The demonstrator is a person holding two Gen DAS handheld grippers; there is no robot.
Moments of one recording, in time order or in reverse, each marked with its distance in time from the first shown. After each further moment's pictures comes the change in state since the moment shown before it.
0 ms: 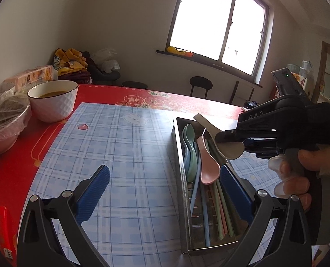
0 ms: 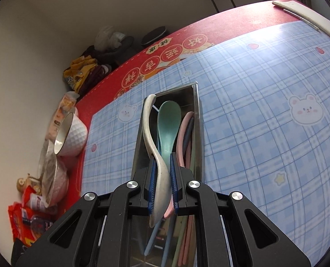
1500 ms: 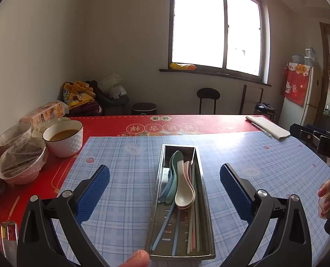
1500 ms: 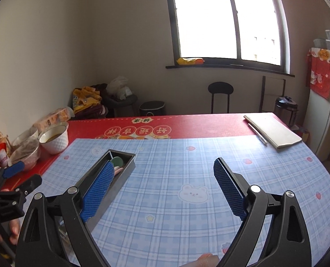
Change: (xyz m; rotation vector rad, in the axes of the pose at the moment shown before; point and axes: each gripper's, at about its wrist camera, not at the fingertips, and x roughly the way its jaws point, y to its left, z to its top) left arm -0.046 -0.095 0.042 0.134 -0.105 0.145; right arm -0.194 -0.070 -0.007 -0.507 -0.511 -0.114
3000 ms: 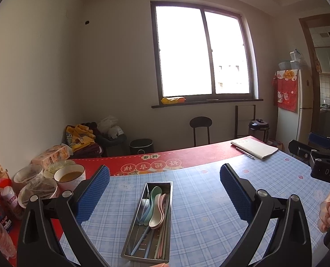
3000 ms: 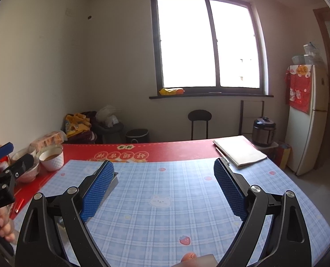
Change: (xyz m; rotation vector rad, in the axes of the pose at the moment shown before) left arm -0.090 -0.089 0.036 0.114 -0.185 0.032; right arm -0.111 -0.032 0.005 -0.001 -0.164 -0.096
